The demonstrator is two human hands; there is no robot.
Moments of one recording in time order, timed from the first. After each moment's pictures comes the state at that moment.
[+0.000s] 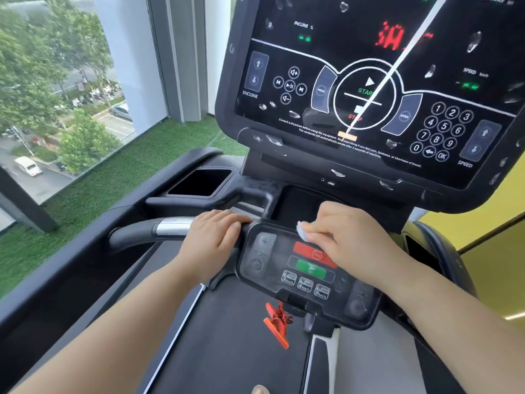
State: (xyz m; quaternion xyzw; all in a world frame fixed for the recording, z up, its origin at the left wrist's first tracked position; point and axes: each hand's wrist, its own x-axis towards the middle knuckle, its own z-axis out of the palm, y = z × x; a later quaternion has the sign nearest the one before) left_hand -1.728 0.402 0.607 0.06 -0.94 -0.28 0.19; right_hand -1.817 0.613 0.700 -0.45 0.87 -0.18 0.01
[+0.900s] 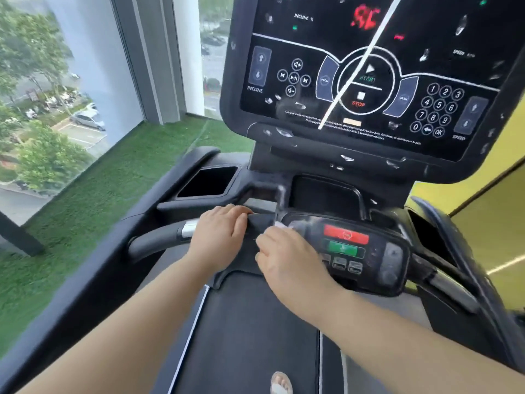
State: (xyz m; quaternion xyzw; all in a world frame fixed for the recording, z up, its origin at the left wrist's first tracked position) left_hand -1.724 0.366 0.599 0.07 -0.95 -0.28 0.15; right_hand -1.733 0.525 0.629 -0.53 0.81 -0.06 -0.23
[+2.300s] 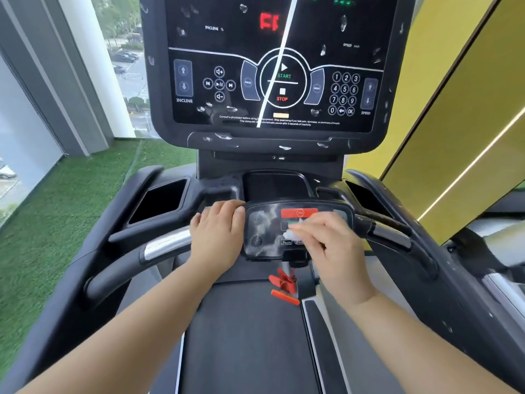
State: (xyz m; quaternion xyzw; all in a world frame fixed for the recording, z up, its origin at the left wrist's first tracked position) left_hand -1.728 0.414 0.628 0.05 -0.93 -0.34 0.10; right_hand -1.708 0.605 0.637 -0.26 0.83 -0.36 -0.33
